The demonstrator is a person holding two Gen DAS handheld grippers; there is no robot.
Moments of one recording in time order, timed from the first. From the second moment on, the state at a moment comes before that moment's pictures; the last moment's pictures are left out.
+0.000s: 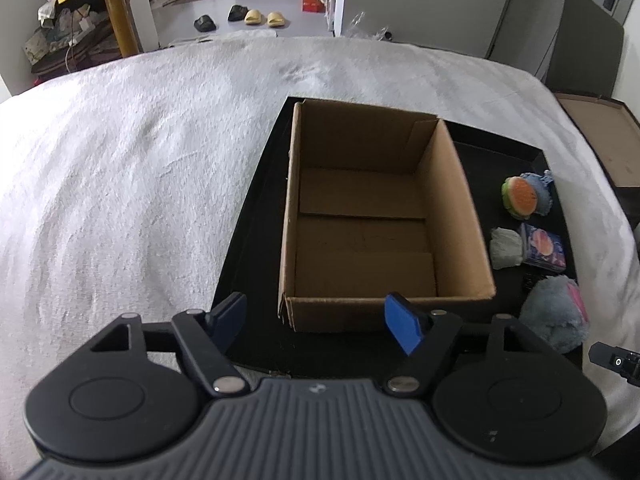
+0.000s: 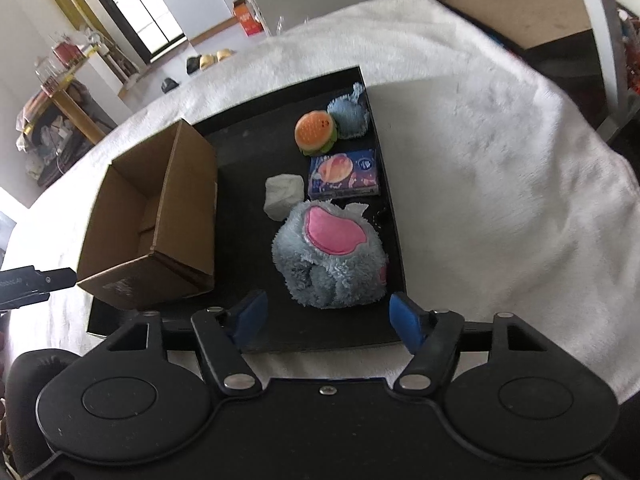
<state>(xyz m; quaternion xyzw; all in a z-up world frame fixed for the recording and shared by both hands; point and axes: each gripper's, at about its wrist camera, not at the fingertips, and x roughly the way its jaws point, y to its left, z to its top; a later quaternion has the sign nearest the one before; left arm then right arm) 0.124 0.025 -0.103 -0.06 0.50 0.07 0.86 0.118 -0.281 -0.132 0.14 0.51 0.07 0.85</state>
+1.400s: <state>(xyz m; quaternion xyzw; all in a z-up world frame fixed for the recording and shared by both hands) 0.171 0.051 -0.162 -0.07 0.52 0.08 0.85 0.193 -0.247 -0.176 0.07 0.55 0.11 0.82</state>
